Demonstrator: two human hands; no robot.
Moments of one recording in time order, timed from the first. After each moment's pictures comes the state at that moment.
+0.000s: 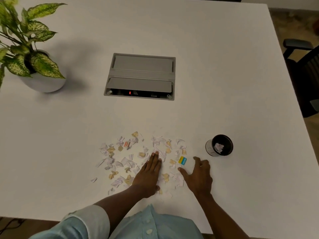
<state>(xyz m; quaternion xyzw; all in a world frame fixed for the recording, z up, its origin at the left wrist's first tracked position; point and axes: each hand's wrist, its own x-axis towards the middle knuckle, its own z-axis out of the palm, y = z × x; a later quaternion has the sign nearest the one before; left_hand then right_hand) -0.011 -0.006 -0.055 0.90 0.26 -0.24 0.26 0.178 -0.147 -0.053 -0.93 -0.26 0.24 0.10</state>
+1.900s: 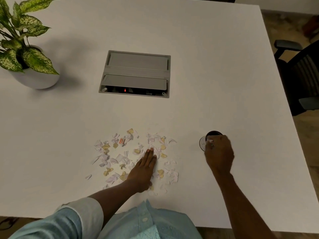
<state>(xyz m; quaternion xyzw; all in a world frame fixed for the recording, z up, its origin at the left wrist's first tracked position) -0.013 -0.003 -0.056 0.91 0.25 -0.23 0.25 0.264 -0.136 0.021 -0.93 -0.26 0.02 0.25</state>
